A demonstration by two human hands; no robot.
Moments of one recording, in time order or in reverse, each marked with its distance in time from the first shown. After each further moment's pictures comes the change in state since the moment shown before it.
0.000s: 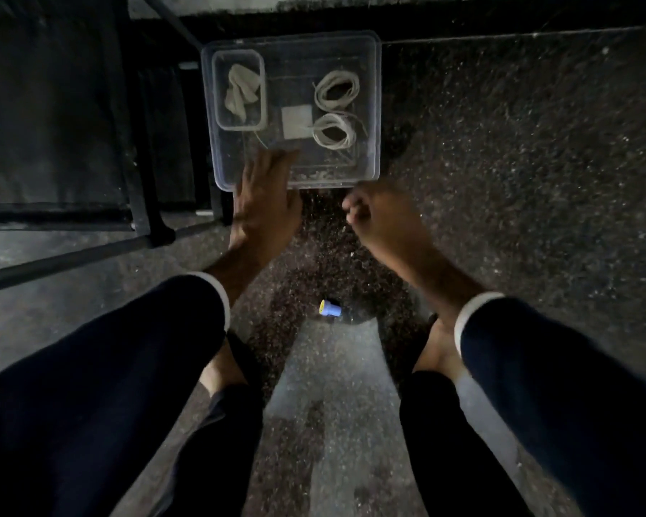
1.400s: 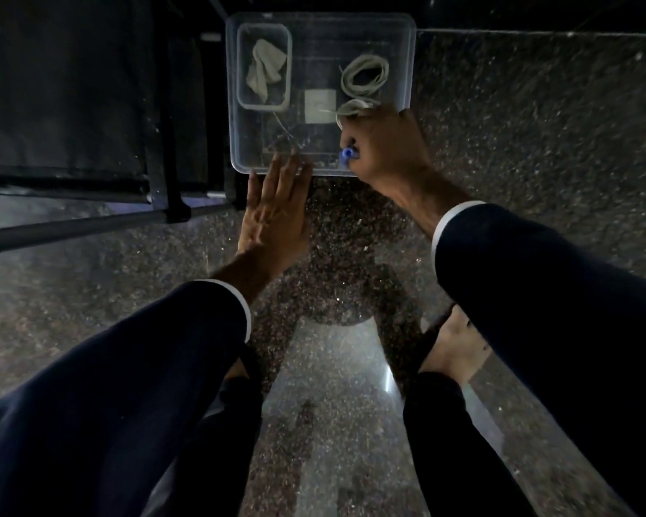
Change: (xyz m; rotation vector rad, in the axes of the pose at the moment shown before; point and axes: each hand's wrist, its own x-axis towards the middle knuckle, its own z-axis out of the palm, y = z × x) left_hand -0.025 -0.032 0.017 0.302 -0.200 0.076; right_hand 0.097 -0.027 -0.001 -0.552 -0.026 -0.297
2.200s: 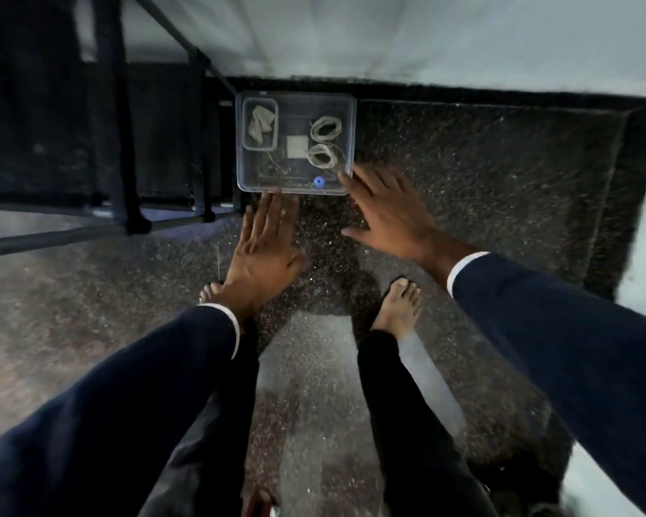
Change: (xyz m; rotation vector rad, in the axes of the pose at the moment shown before) left_hand -0.107 0.083 -0.151 -0.038 -0.071 0.022; right_hand -0.139 -0.009 -0.173 -0.133 -0.176 -0.123
